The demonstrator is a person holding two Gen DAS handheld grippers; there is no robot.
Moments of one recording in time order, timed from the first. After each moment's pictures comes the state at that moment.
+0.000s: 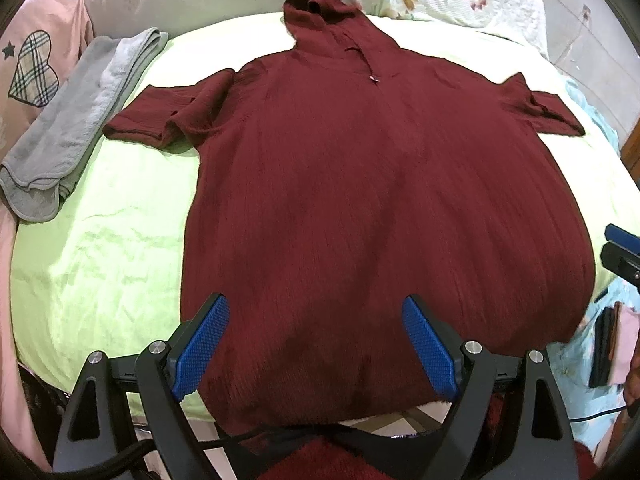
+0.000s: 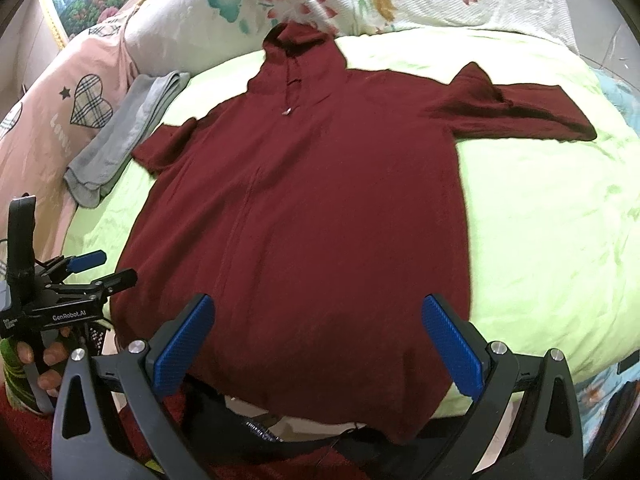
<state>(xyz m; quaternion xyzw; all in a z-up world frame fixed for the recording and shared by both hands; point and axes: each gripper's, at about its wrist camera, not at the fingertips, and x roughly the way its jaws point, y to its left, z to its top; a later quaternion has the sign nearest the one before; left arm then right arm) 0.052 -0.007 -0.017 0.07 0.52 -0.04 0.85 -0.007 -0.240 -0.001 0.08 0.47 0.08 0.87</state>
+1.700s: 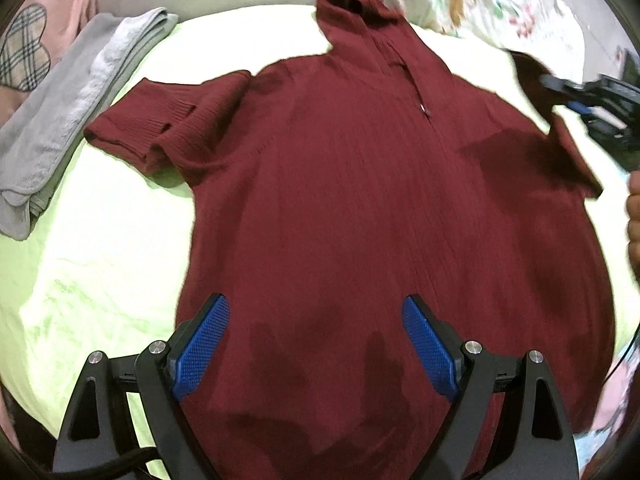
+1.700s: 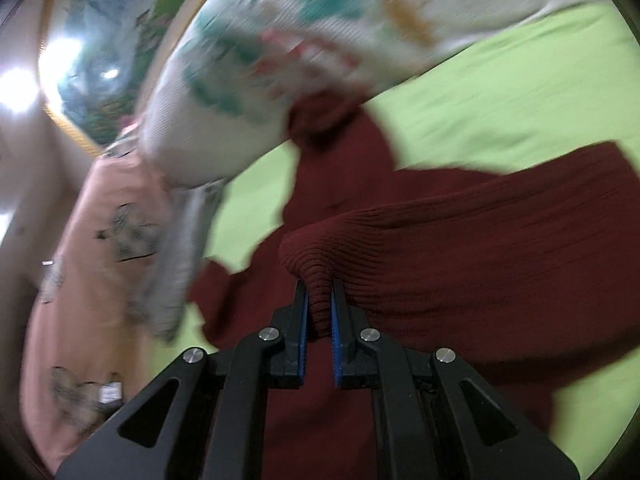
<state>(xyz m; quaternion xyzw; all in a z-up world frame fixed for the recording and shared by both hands) 0.152 0.021 -0.034 0.00 0.51 -0.03 0.86 0.223 -0.261 0.003 0.29 0.41 0.22 0.84</state>
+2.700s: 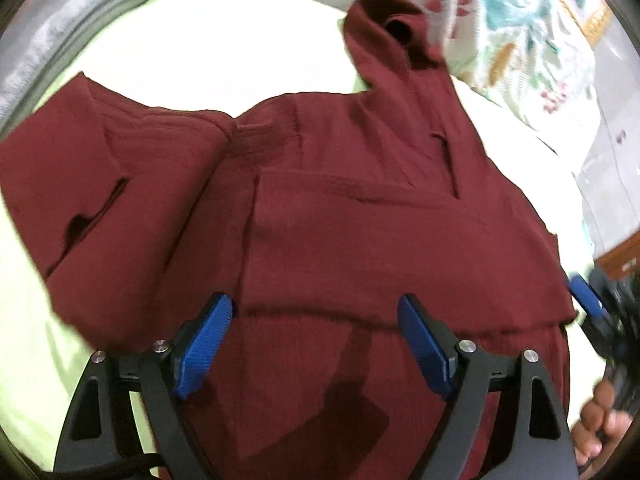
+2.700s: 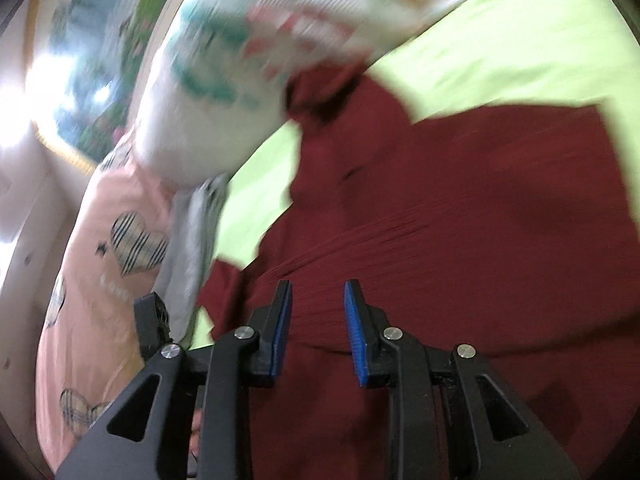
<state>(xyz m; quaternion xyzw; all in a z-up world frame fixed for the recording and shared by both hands) 0.308 0.049 -0.065 -0.13 0.52 -0.08 0.84 0.203 -0.259 -0.023 0.33 0.41 0.16 0.83</state>
